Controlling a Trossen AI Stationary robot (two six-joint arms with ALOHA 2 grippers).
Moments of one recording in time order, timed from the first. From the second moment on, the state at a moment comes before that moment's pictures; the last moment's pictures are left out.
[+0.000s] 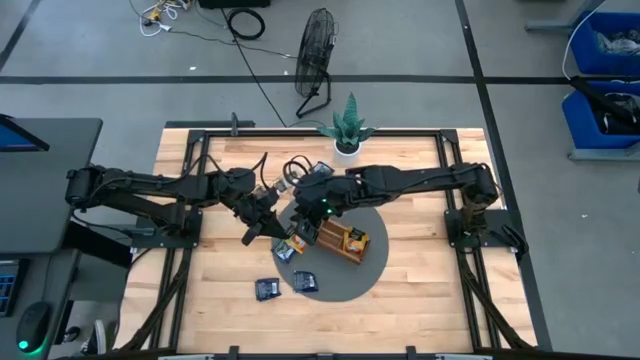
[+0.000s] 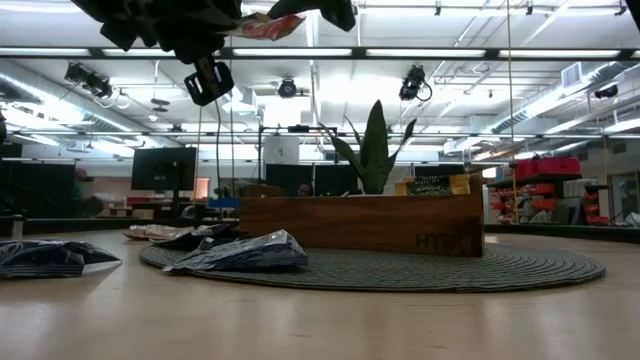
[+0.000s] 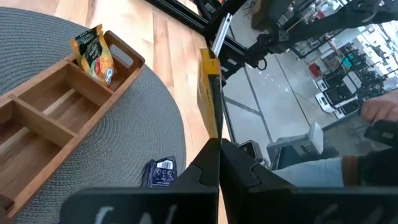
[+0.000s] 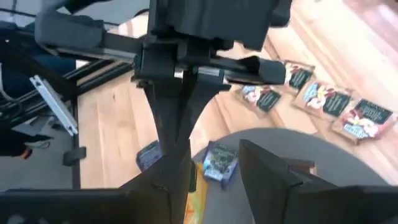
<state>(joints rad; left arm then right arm) 0.07 1.14 0.68 0.05 0.55 -0.49 0.10 1.91 1.94 -0.77 0.06 0.48</state>
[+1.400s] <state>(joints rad) 0.07 1.13 0.68 0.08 0.55 -0.49 0.10 1.91 1.89 -0.75 -0.09 0.59</state>
